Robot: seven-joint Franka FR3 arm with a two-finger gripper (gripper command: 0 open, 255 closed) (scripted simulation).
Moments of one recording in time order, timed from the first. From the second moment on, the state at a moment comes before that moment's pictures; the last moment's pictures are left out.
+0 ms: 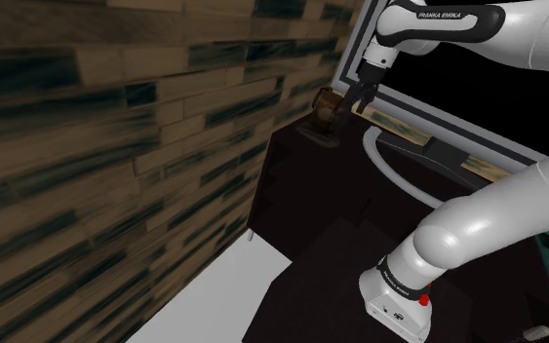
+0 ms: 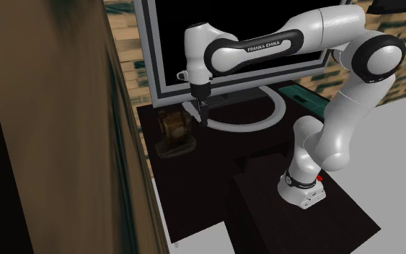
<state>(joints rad) -0.19 -0.30 -0.25 -2.10 -0.01 1.75 -0.31</state>
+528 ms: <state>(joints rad) -0.22 -0.14 -0.32 -1.99 0.02 1.80 -0.38</state>
